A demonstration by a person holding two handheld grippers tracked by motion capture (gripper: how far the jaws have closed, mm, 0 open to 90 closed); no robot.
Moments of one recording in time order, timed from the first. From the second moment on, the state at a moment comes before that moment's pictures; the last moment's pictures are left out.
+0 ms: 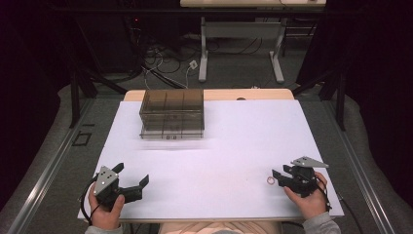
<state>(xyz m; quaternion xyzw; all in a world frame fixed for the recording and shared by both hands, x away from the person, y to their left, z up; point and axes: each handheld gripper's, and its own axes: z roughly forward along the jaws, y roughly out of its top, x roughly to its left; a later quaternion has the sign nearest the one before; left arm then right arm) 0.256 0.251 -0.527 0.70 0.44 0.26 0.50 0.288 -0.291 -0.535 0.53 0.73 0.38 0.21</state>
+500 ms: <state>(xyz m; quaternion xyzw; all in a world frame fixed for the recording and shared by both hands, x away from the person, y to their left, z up) 0.257 0.250 -0.527 0.70 0.44 0.26 0.49 0.296 -0.286 -0.538 0.56 0.74 0.34 0.16</state>
